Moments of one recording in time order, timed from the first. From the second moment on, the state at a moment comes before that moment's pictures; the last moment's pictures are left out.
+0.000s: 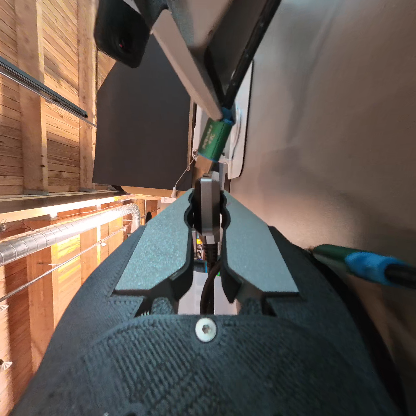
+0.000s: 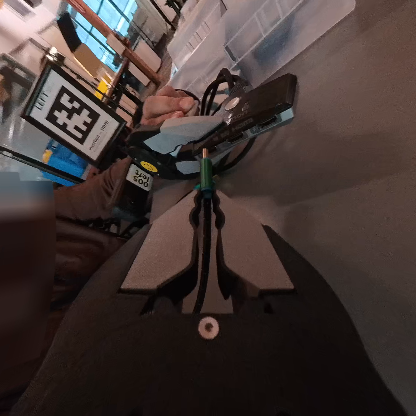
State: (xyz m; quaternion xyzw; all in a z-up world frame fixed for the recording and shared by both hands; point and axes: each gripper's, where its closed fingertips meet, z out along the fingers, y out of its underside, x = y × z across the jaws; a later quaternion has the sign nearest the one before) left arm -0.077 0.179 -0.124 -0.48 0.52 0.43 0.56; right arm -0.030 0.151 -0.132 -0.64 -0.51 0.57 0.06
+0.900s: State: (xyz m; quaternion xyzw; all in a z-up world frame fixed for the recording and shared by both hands) left arm -0.051 0.139 -0.074 -0.27 0.52 0.58 0.57; right arm -0.012 0.113 -0.099 -0.55 -0.38 0.72 -0.19
